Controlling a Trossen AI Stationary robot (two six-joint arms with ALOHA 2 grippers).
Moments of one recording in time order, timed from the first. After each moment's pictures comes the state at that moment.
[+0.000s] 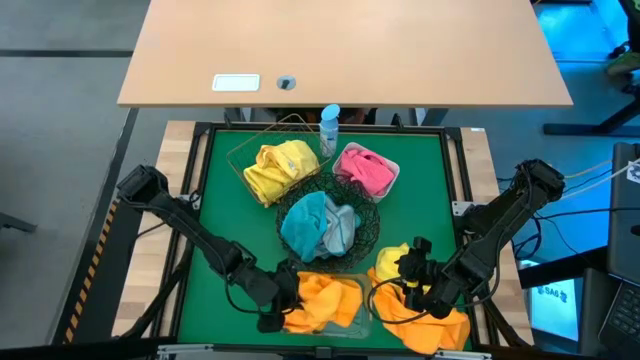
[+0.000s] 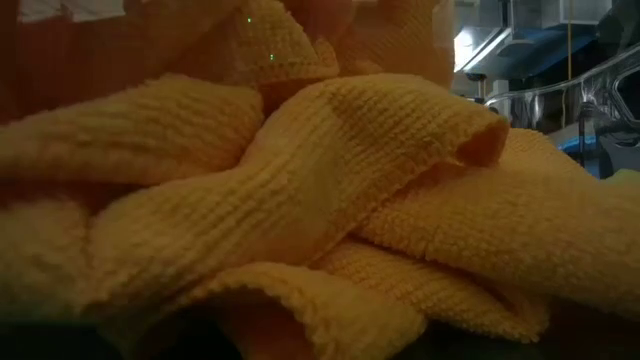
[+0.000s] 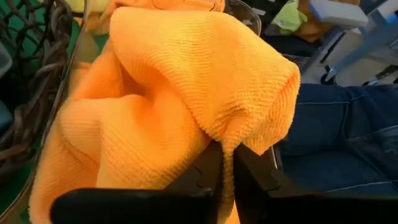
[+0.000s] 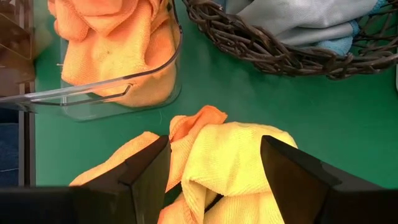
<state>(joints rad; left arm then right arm) -0.61 1.67 1.05 -0.01 -0.18 -0.62 0.85 1.42 1.03 -0.81 0.50 0.99</state>
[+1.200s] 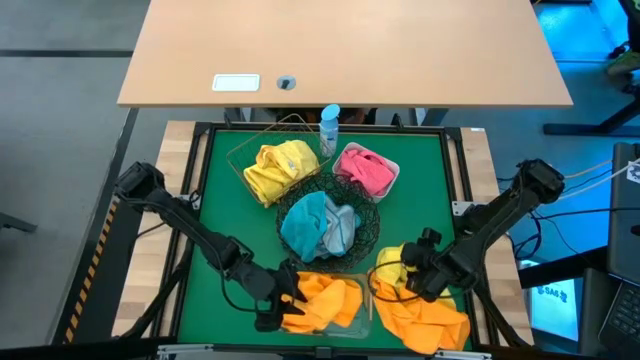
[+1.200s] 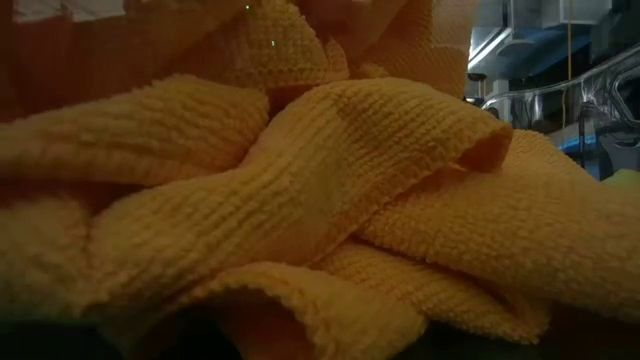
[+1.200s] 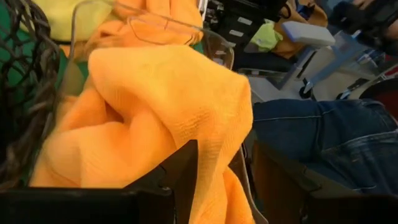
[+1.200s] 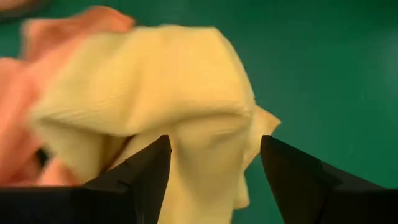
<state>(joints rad) -0.59 1.64 1.05 0.04 -0.14 -0.60 0.80 1.42 0.84 -0.89 0.35 1.12</state>
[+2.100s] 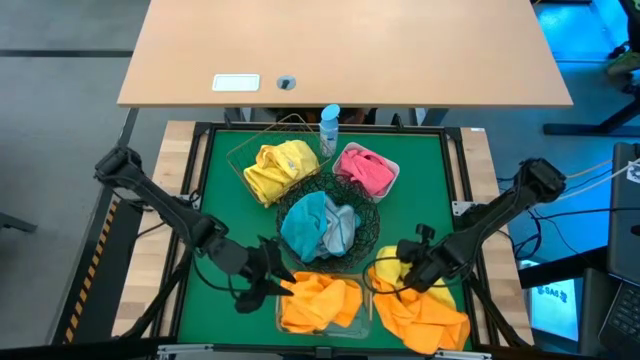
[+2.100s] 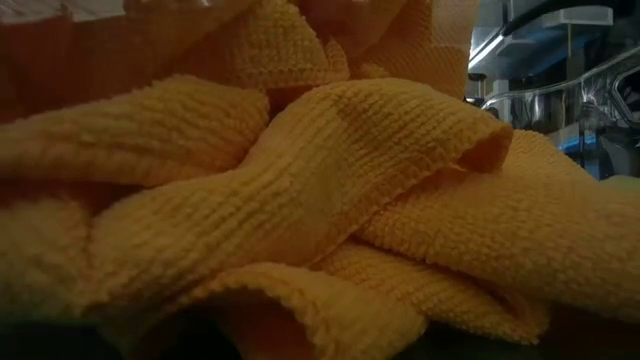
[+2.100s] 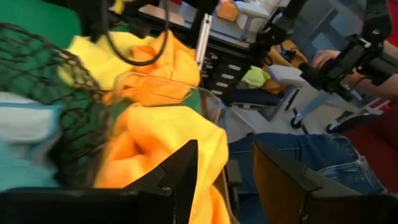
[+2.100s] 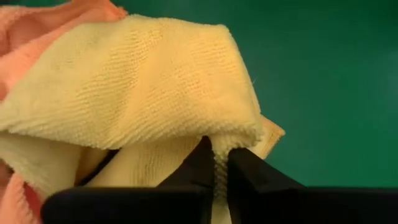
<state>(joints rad) -0.58 1.38 1.05 -0.09 -0.19 -0.59 0.70 1.40 0.76 -0.78 0.30 0.95</state>
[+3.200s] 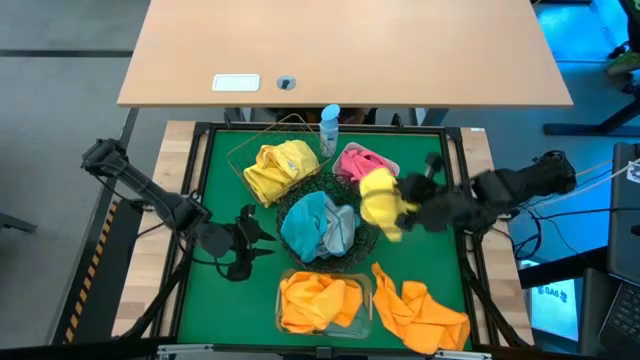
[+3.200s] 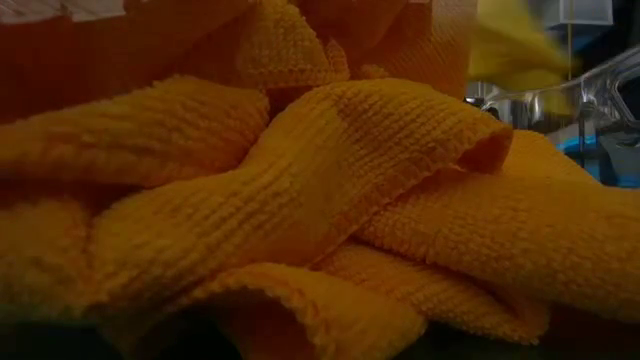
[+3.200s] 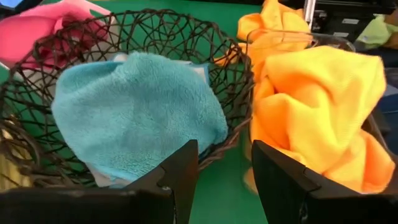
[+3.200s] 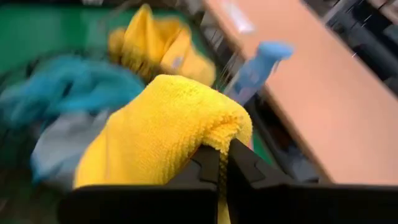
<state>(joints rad) -0.55 1.11 0.84 -0.39 -0.46 -0.43 0.42 1.28 1.50 -1.20 0.82 0.45</state>
